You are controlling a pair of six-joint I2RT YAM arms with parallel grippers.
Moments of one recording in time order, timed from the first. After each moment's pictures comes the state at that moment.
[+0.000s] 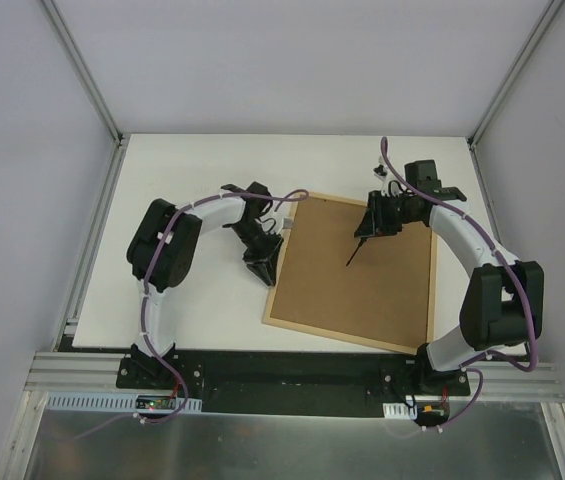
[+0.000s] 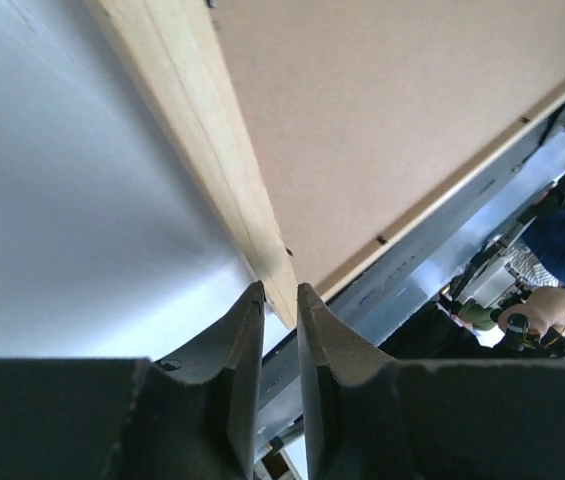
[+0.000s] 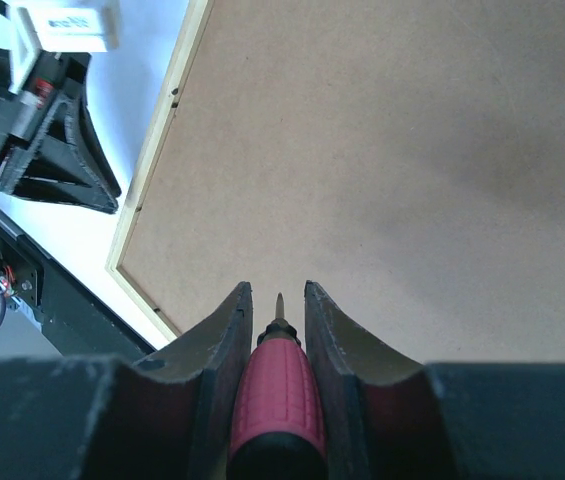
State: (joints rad) left arm -0.52 2.06 1.39 -0.96 0.70 -0.10; right arm 0.16 1.54 1.16 -0.68 -0.59 0.07
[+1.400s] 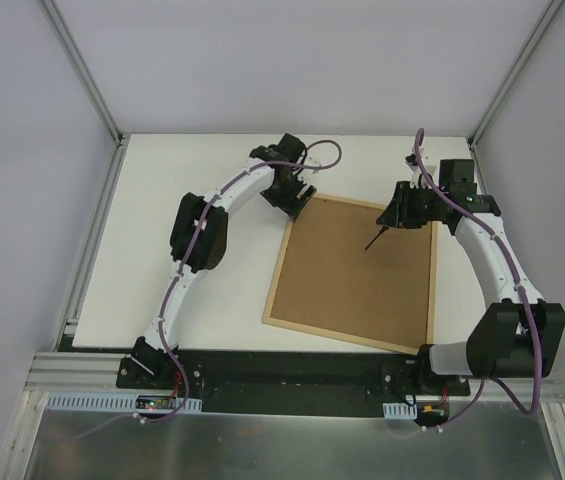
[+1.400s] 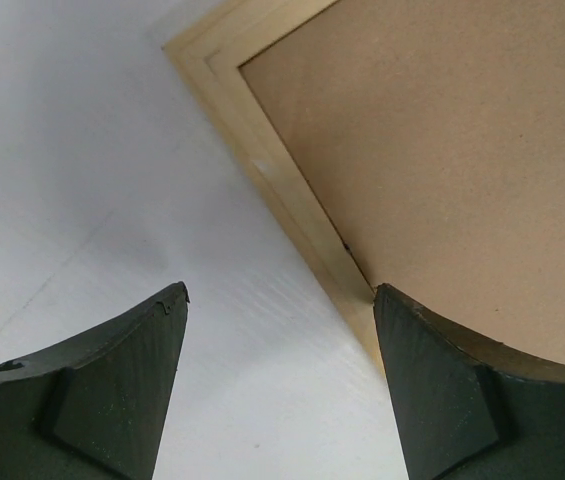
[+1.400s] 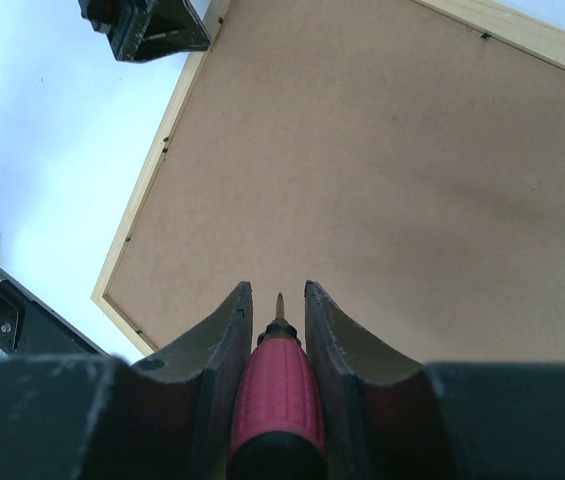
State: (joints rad) left arm -0.54 2.45 2.21 -0.95 0.16 0.15; right arm 0.03 1.36 1.15 -0.69 -0.59 0.02
